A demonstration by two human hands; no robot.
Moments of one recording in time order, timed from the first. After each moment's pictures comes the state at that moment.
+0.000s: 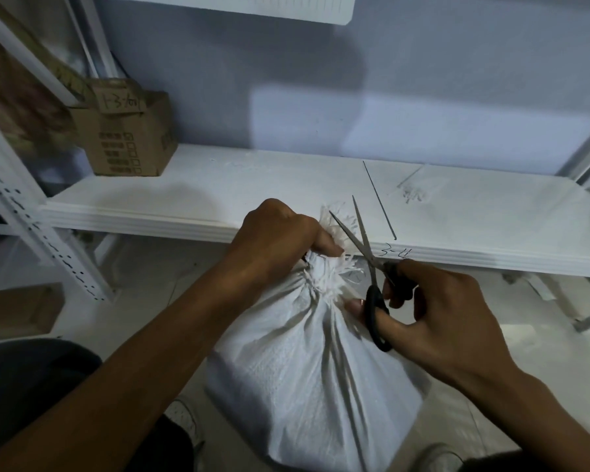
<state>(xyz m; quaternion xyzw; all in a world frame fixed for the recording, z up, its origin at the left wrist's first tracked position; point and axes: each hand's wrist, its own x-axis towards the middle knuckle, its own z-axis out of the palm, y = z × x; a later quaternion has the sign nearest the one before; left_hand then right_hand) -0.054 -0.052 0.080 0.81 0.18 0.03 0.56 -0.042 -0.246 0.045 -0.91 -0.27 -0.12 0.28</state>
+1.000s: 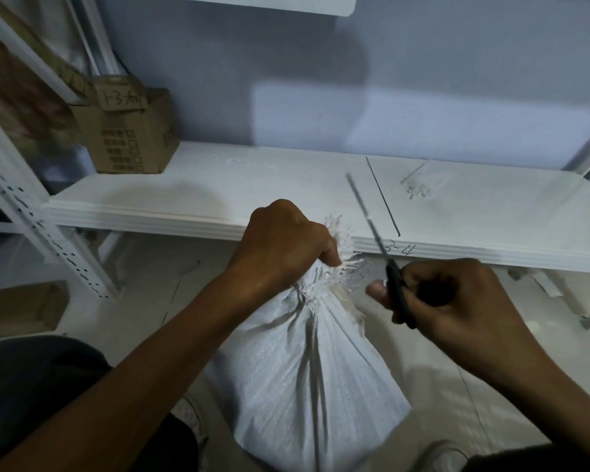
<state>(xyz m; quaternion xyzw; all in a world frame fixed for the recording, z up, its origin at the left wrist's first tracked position) -0.050 -0.054 0.071 0.92 0.12 0.06 0.37 -0.042 -0.249 0.061 -0.88 -0.26 -0.02 0.39</state>
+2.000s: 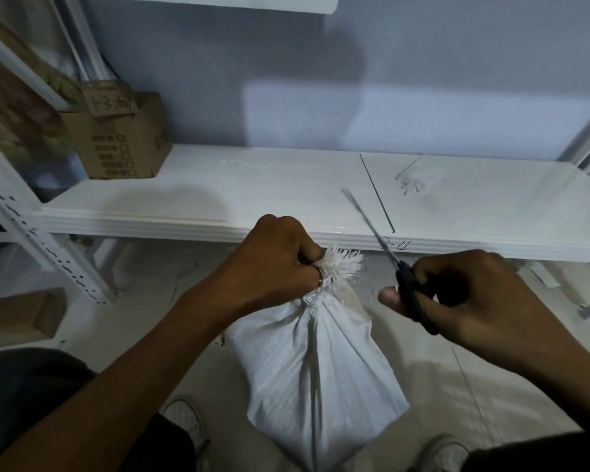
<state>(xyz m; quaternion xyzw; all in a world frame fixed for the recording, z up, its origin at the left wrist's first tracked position) -0.052 -0.042 0.046 0.94 -0.09 0.11 0.33 -0.036 -0.269 0.074 -0.90 -0.29 0.00 0.31</state>
